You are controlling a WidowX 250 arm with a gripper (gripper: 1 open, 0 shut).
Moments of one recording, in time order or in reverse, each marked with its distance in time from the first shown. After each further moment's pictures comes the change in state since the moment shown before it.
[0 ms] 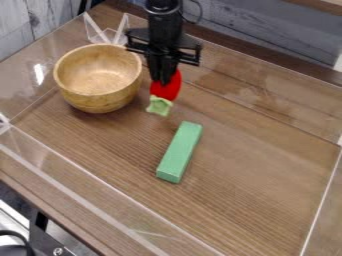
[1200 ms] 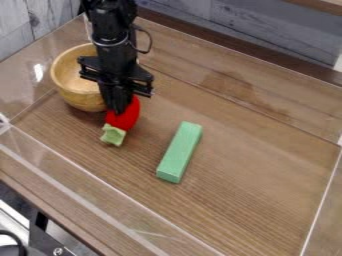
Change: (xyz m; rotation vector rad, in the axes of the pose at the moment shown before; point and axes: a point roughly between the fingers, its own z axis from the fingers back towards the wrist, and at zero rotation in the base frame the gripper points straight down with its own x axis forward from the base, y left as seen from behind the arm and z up) arm -0.053 0.040 -0.024 0.022 0.059 -0.050
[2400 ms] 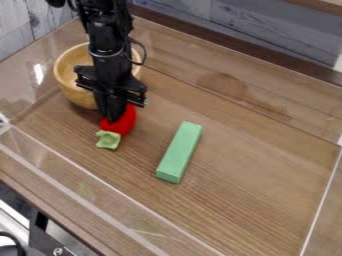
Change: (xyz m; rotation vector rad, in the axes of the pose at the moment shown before) arm -0.009 0.007 -0.024 0.014 0.068 -0.013
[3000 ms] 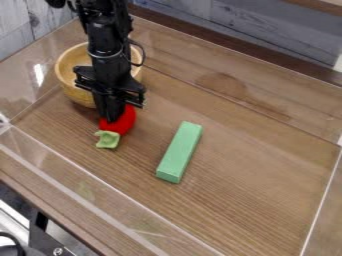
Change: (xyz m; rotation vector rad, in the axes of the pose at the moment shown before) arm -0.001 0.002 -0.005 0.003 0.015 -0.001
